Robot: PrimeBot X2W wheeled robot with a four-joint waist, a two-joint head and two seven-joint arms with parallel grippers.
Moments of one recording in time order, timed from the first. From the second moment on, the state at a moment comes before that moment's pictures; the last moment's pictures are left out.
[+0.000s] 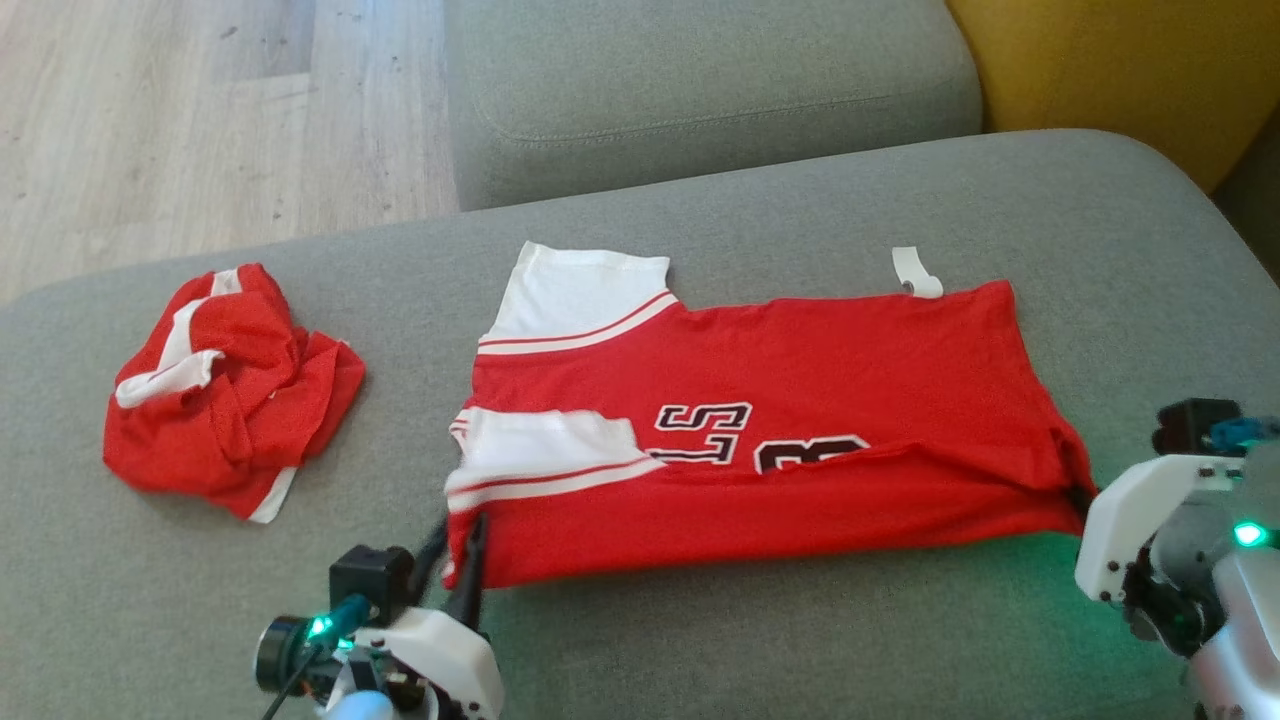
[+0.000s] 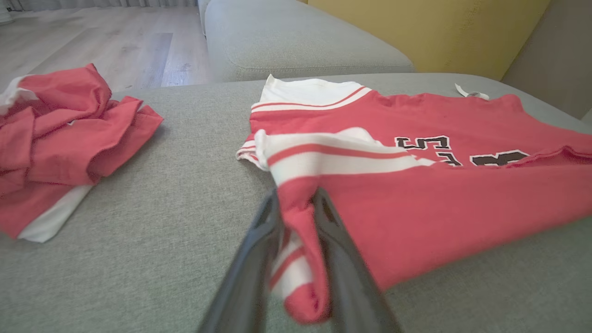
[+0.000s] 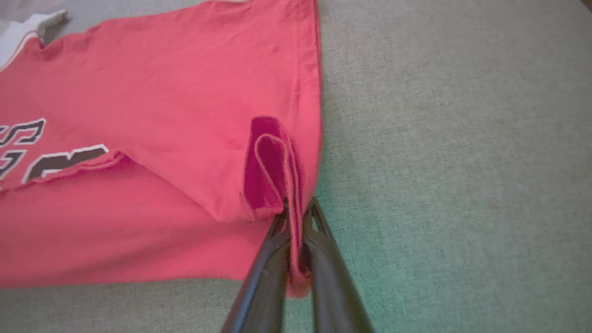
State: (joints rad) left arm -0.15 0.12 -0.39 0.53 -0.35 0.00 -0.06; right arm -0.29 -0.31 0.10 0.67 0.40 0.13 0.46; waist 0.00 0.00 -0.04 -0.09
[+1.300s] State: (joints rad) left arm -0.93 0.36 -0.55 0.65 -0.41 -0.13 0.27; right arm -0.58 -0.16 -0.04 0.36 0.26 0.13 0.01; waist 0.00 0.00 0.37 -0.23
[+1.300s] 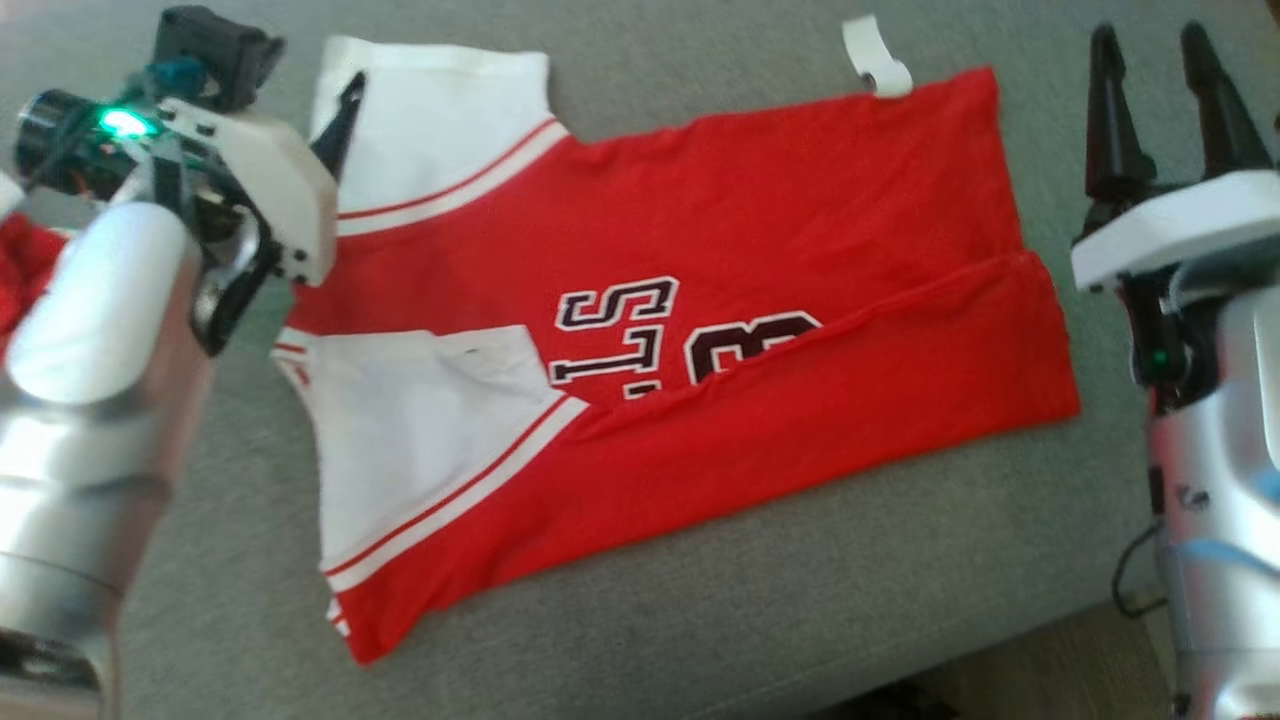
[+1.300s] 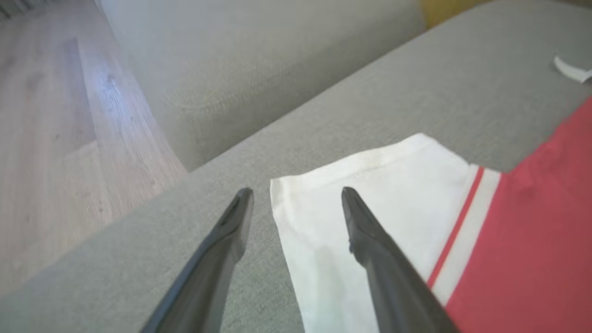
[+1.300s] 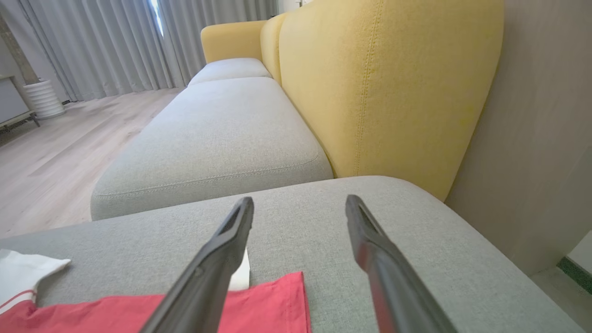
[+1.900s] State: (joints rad) left arm -1.15 0.45 -0.75 0.85 -0.58 -0.13 0.39; right arm -0.67 -0.14 0.03 0.43 0.27 0.13 -0.04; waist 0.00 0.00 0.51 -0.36
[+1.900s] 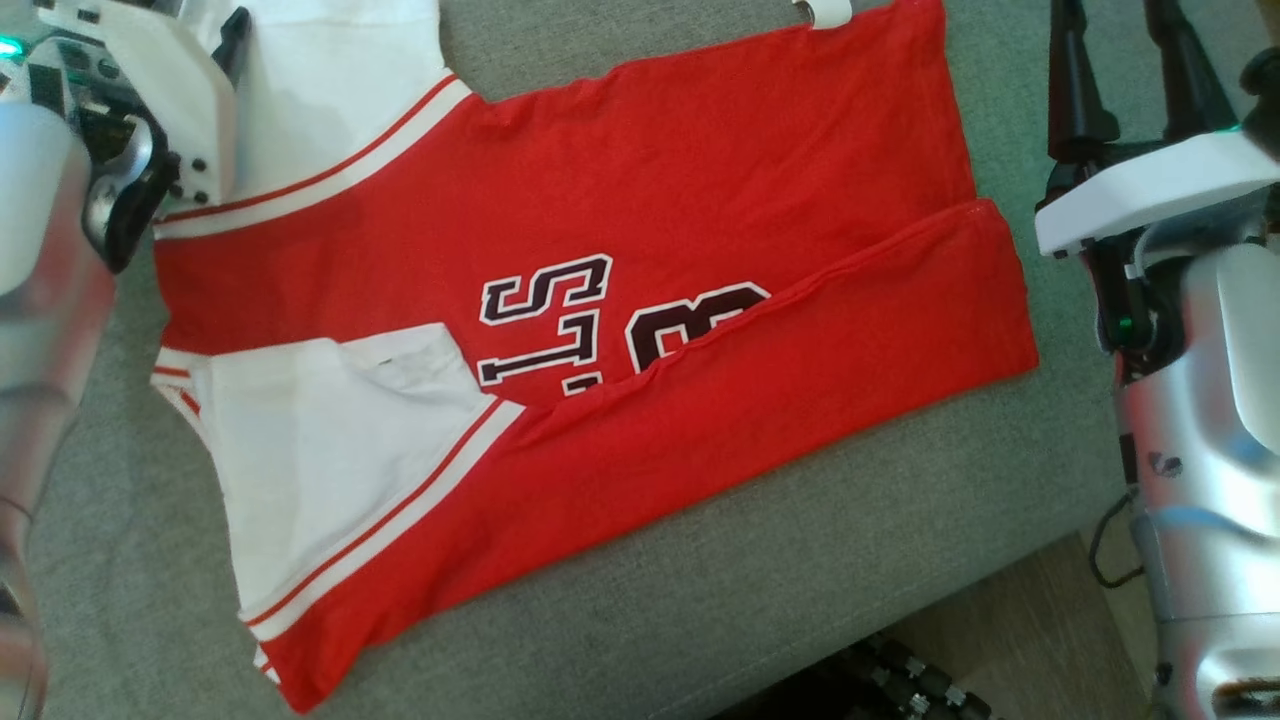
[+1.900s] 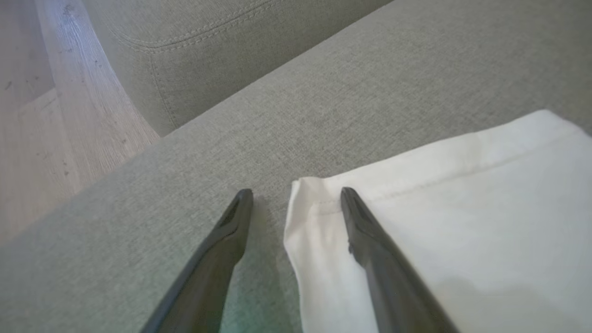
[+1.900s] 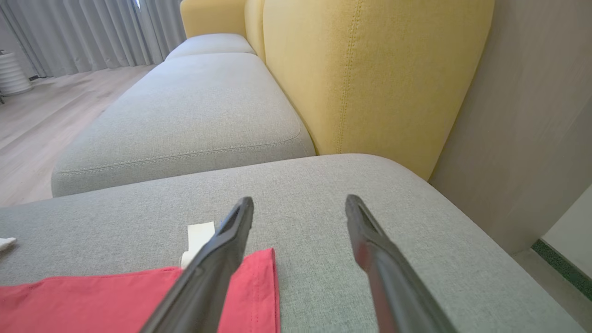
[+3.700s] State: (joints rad) left arm -1.00 0.41 -0.87 0.37 -0.73 -0.06 0.14; right arm -0.91 -0.43 0.27 1.01 0.32 0.13 0.23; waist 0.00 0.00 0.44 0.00
